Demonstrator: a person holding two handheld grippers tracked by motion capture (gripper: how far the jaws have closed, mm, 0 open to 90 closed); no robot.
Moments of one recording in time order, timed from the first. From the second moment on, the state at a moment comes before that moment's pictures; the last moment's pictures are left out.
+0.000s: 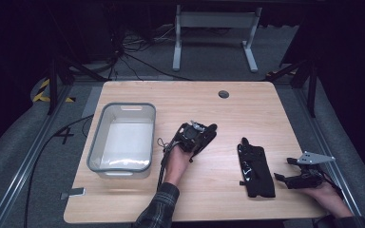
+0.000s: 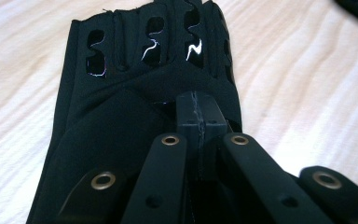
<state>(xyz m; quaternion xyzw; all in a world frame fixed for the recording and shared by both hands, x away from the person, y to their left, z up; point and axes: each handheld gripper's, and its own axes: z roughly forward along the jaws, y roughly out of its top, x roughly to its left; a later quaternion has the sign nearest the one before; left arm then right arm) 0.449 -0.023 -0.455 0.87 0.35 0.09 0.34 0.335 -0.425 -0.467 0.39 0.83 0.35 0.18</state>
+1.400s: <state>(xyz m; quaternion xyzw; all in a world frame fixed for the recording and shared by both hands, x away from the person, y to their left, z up) 0.431 0.002 -0.448 0.87 0.36 0.10 0.33 0.335 -0.425 -0.467 0.39 0.83 0.35 0.18</state>
